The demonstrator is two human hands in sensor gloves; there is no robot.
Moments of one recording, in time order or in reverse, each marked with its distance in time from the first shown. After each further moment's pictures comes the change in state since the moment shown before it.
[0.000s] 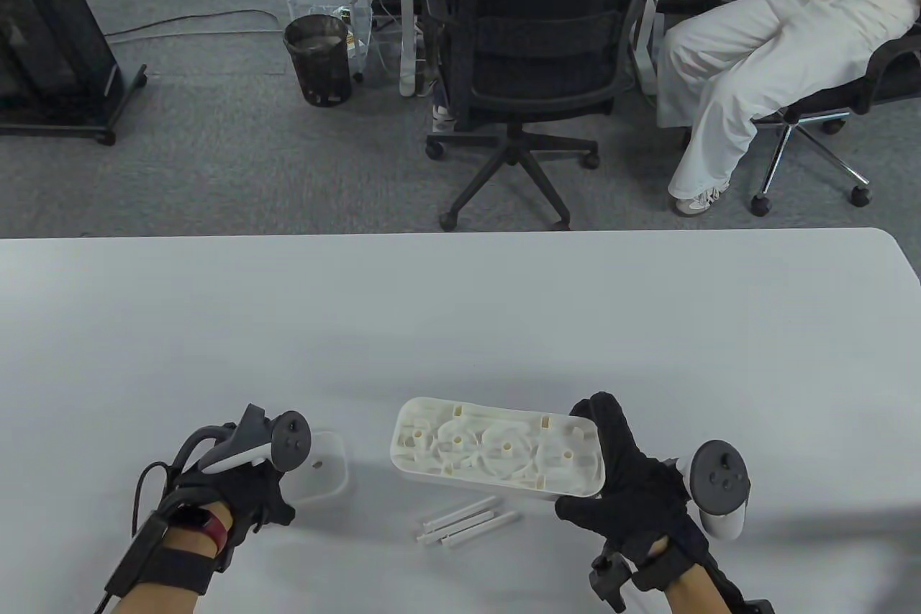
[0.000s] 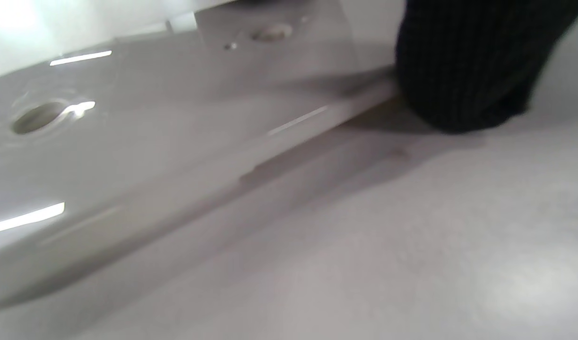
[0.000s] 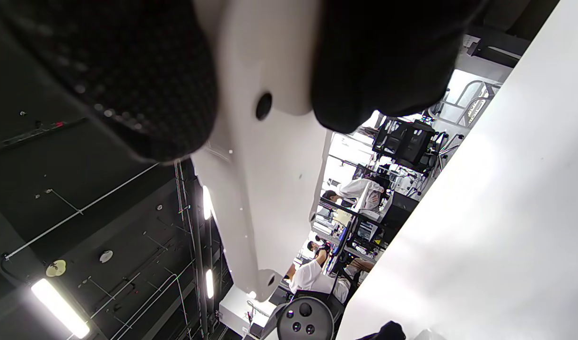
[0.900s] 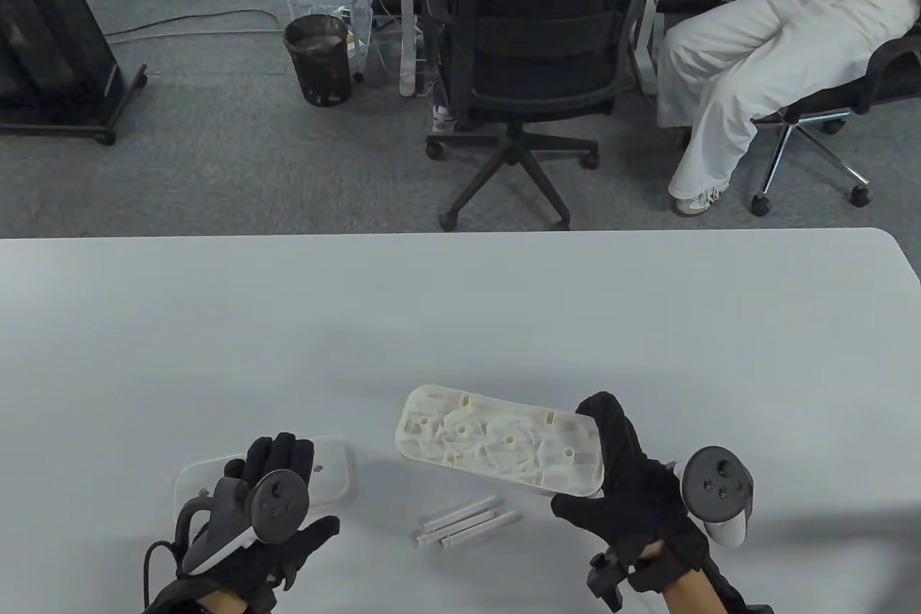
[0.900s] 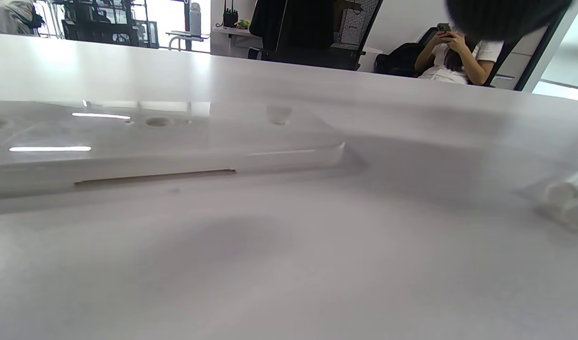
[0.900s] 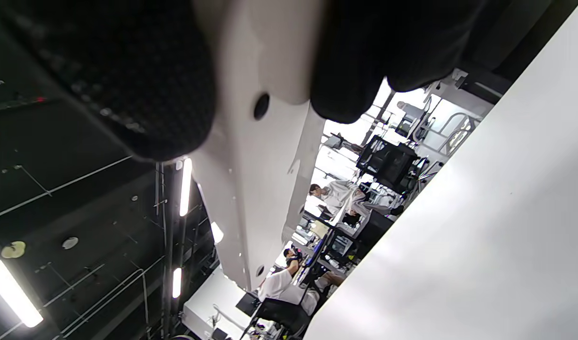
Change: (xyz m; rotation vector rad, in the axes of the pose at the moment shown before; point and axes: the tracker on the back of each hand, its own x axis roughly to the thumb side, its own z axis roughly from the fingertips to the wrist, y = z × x) left_hand 0.041 -0.006 0.083 0.323 0.028 0.267; right_hand 0.004 0.000 0.003 -0.029 0.014 0.117
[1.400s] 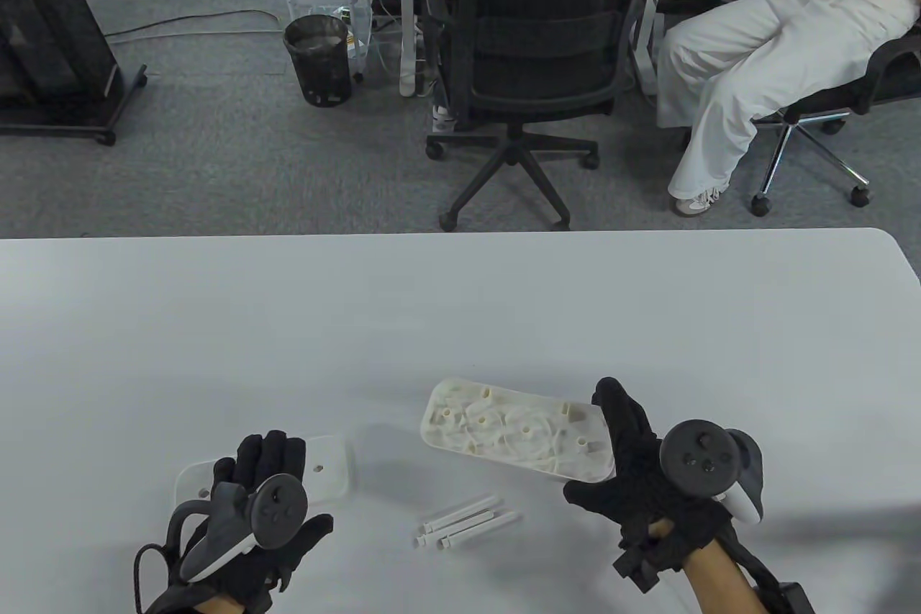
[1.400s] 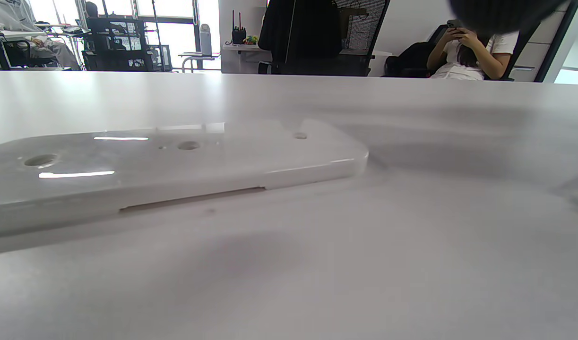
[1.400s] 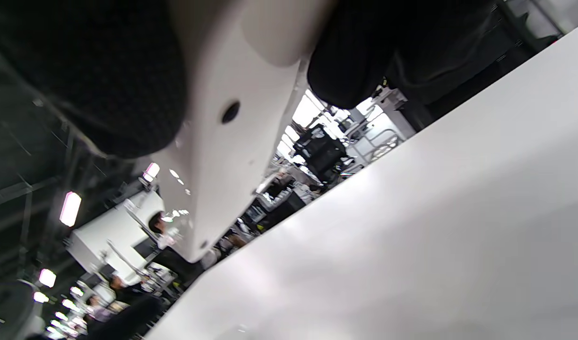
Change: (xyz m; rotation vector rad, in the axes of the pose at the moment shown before) left_hand 0.002 0.004 0.010 0.043 0.045 -0.097; right_hand 0.009 -0.013 -0.015 0.072 0.135 0.337
